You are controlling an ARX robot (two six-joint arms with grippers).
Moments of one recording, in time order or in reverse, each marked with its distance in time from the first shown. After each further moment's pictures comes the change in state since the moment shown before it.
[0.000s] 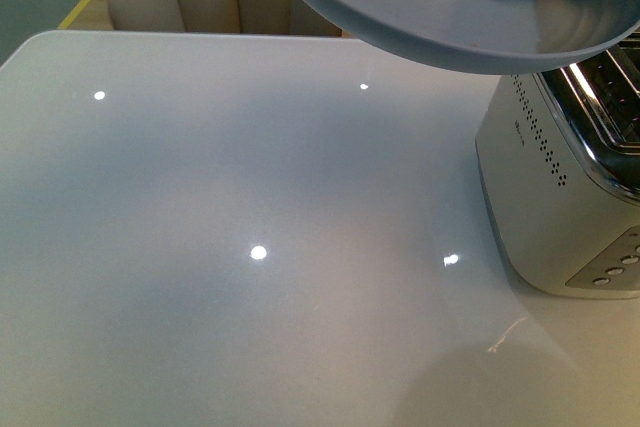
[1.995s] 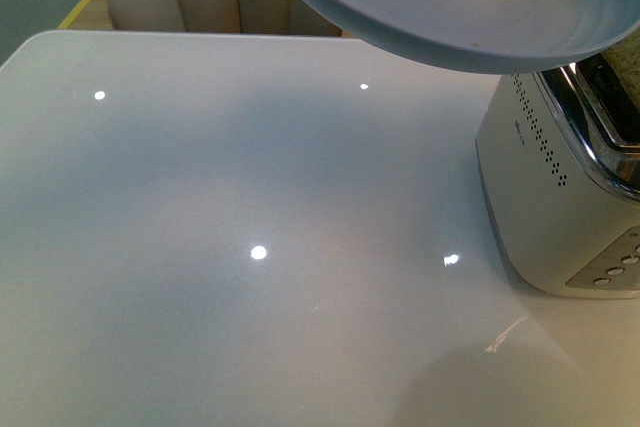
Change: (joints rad) left arm 0.000 0.000 0.000 0.000 0.000 -0.001; right arm 0.105 0.369 0.138 -0.032 0.673 -0.897
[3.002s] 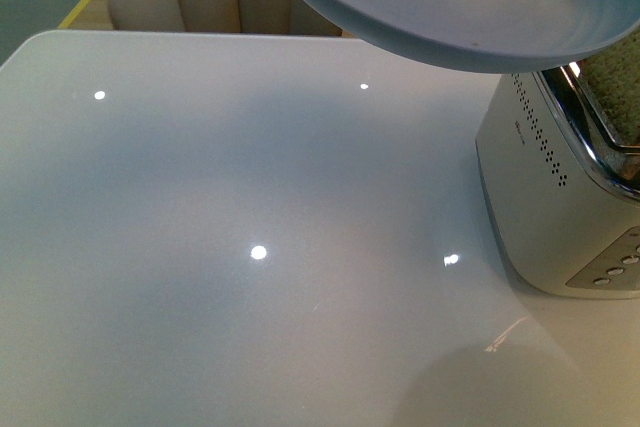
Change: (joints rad) left arm 0.000 0.000 0.000 0.000 0.000 0.000; right arm 0.039 0.084 -0.048 0.065 0.052 0.000
